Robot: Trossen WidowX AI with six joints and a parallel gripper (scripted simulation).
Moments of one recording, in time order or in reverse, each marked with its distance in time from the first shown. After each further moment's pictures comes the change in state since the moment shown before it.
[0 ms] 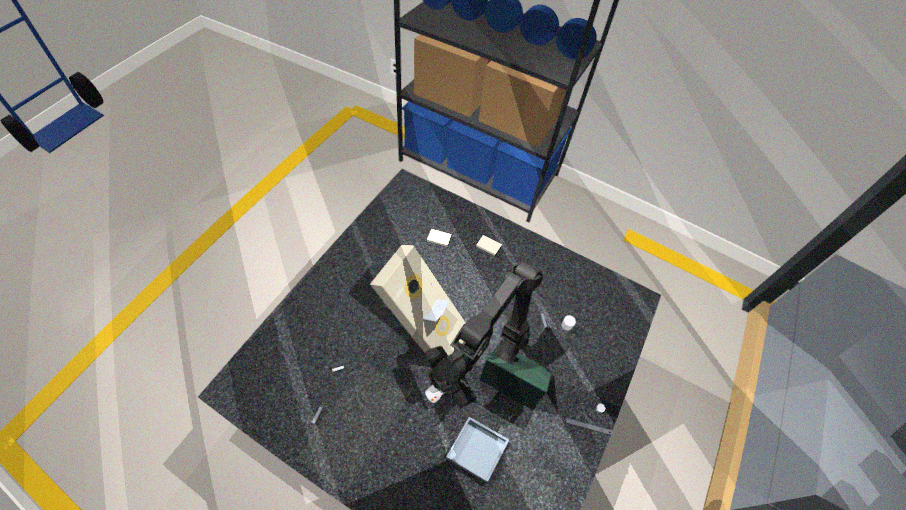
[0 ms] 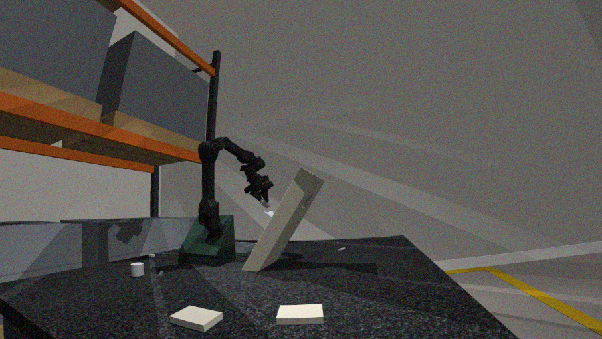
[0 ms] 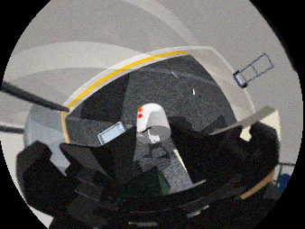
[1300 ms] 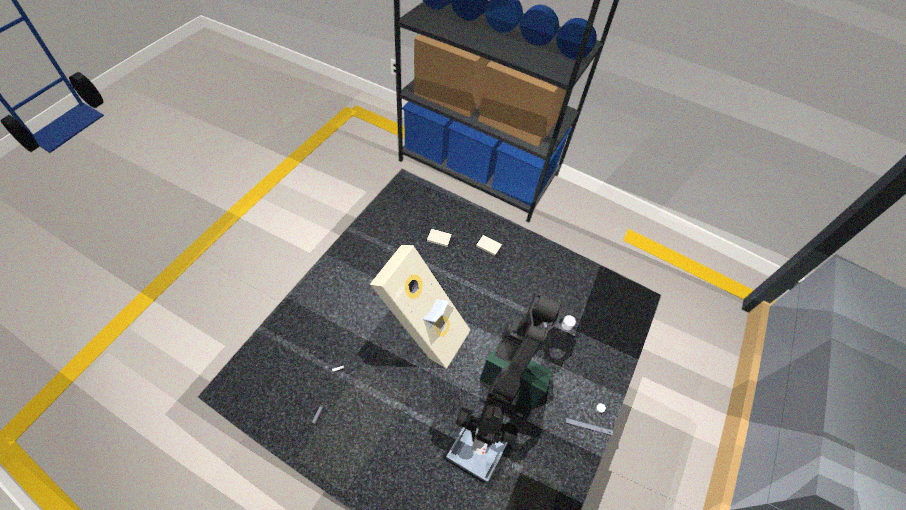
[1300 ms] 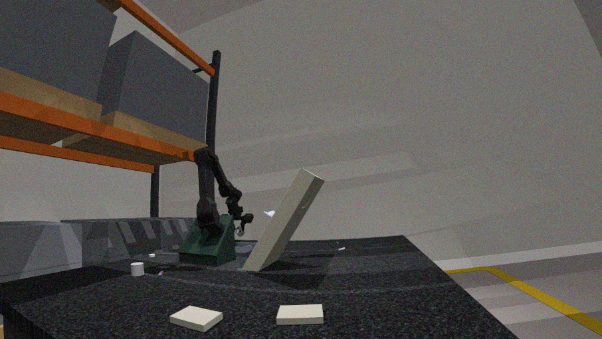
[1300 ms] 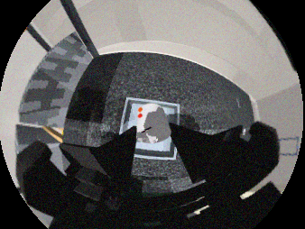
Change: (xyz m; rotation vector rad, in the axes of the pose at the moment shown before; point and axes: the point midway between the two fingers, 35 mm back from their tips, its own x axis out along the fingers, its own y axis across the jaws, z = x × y) arm 0.108 0.169 -0.126 -0.586 -0.008 0.342
